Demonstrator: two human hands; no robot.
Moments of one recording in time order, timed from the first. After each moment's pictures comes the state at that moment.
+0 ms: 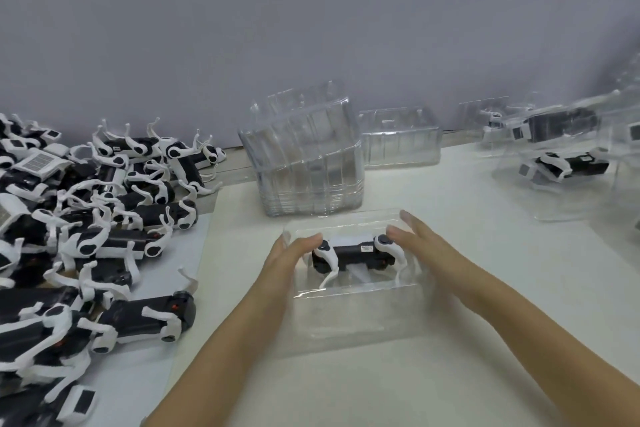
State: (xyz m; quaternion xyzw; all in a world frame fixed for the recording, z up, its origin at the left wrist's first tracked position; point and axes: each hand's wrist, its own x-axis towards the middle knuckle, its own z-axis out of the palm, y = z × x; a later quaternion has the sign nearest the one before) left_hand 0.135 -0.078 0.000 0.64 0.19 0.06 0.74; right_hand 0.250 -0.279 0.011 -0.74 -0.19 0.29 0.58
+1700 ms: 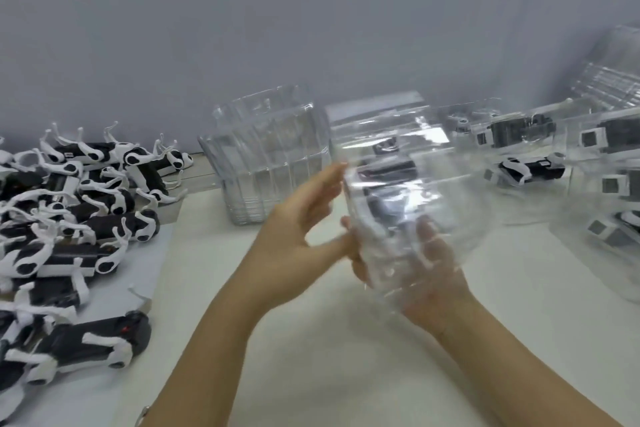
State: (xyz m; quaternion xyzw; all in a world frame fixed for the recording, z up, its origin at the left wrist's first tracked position) left_hand 0.158 -0.127 0.079 0.82 -0.05 0.18 0.54; right_hand 0.241 -0.291 -0.003 -0.39 -0.09 0.27 0.88
